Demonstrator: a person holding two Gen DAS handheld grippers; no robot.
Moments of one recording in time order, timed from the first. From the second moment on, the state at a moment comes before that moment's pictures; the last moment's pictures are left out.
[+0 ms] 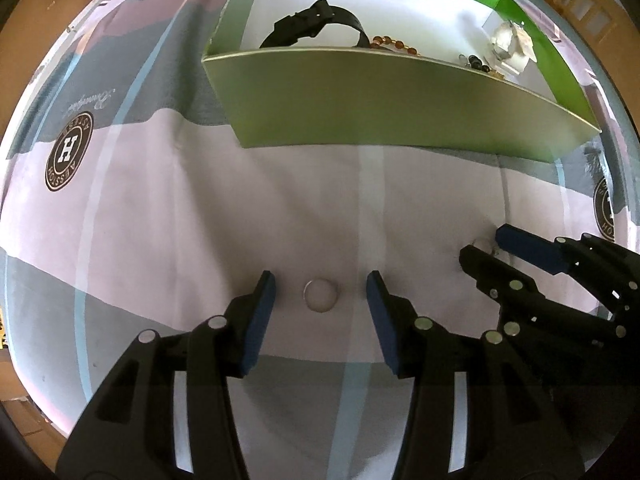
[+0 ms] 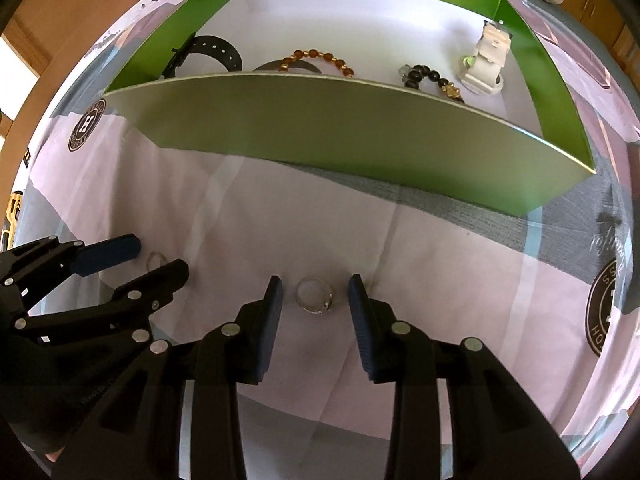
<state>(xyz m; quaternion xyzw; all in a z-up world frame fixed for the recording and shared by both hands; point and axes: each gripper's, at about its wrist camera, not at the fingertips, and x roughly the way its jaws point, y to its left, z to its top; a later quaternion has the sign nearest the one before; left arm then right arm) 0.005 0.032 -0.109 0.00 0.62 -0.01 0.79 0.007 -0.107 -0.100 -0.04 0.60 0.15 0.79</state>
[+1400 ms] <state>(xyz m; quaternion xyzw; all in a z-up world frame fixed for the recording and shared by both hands) 0.004 0.031 -0.103 -0.06 0.63 -0.05 0.77 0.022 -0.133 -0.095 0.00 0.61 0.15 0.78</state>
